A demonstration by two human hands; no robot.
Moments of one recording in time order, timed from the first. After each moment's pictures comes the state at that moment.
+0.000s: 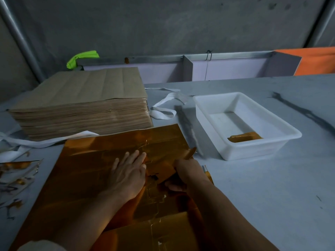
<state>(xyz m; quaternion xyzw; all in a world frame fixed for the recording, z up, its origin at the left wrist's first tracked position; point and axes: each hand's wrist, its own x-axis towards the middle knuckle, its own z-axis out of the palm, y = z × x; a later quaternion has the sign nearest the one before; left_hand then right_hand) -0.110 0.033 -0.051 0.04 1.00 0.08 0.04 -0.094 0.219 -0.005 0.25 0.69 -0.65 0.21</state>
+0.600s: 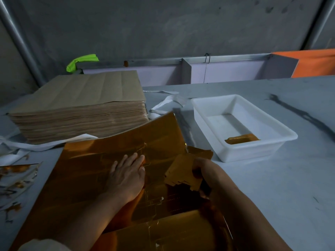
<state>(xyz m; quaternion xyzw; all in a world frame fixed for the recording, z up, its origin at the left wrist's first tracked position) -0.114 0.033 -0.056 0.03 1.00 0.09 0.02 -0.071 0.270 0.013 0.26 0.69 -0.65 0.20</state>
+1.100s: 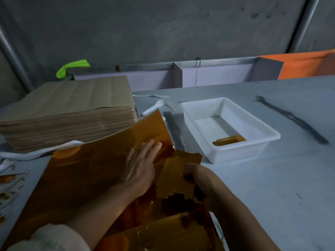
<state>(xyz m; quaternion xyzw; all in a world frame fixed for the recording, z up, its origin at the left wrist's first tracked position) -0.120 0.094 -0.023 0.15 0.97 0.13 -0.10 -0.063 0.281 0.010 0.24 0.68 -0.66 0.21</state>
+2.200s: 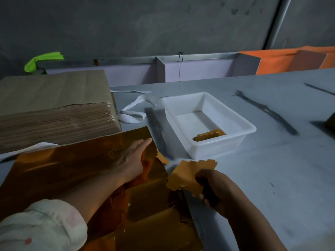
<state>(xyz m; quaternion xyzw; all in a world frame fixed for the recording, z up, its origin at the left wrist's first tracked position) -0.158 0.123 -0.023 0.15 0.96 0.22 0.07 -0.035 0.348 -0.009 0.31 0.66 -0.67 0.15</state>
